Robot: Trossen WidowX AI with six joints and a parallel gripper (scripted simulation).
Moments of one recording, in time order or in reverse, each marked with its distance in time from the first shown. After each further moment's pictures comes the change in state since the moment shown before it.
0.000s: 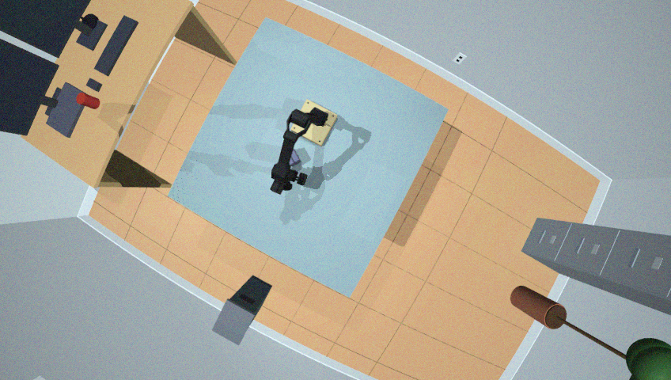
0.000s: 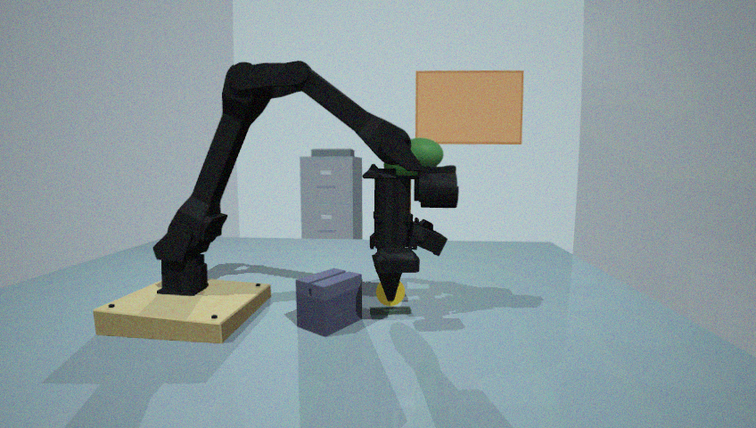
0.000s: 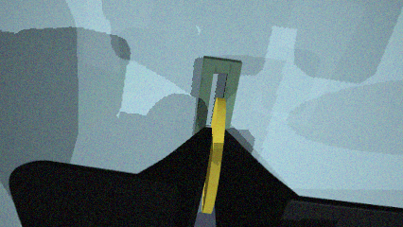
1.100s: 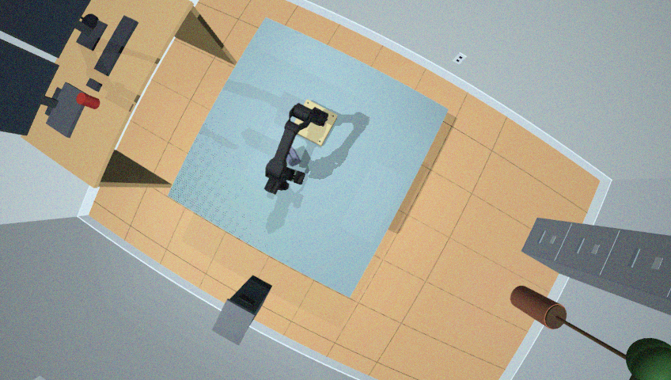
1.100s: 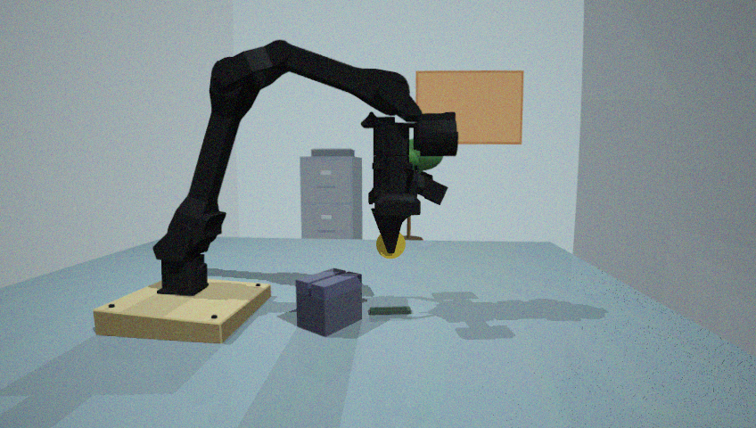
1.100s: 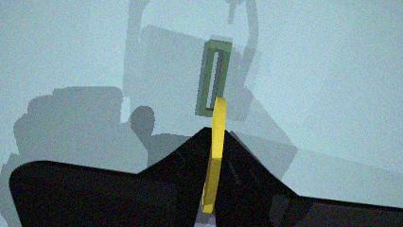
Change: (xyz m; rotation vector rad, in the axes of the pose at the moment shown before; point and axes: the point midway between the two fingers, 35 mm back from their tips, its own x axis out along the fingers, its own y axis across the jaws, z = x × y) arm -0.081 0.000 -0.001 -0.014 -0.009 -0.001
